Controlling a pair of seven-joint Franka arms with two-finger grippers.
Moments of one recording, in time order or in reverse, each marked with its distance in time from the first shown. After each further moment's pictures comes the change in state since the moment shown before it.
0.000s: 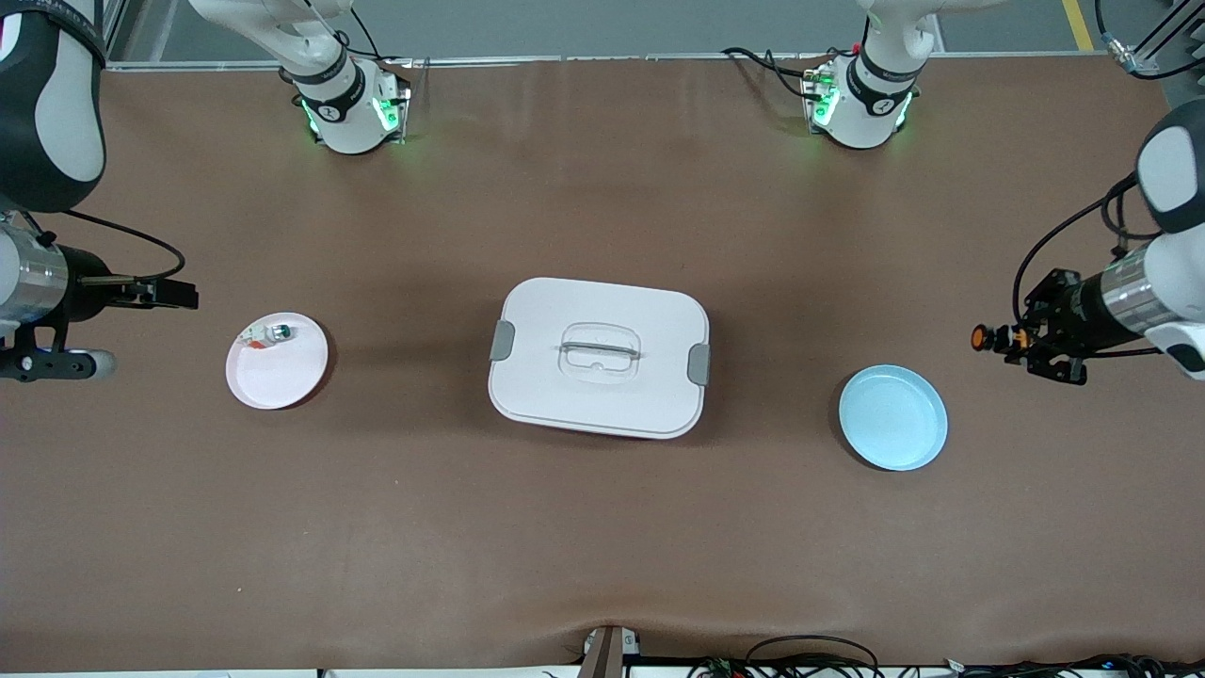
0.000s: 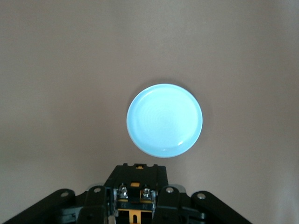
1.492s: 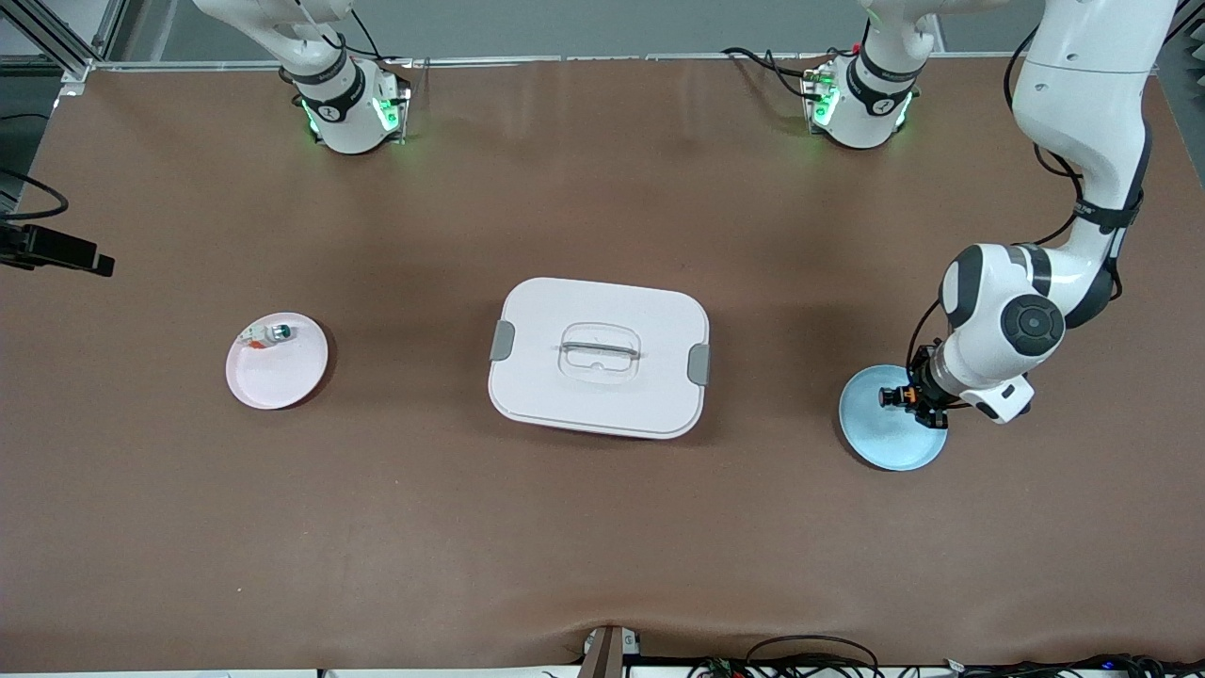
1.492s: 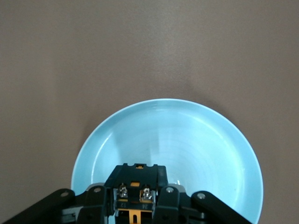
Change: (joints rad) left arm -0.039 0.297 -0.008 -0.286 0.186 0.625 -0.232; right arm -0.126 -0.092 0.006 0.060 0.103 -0.041 -0.032
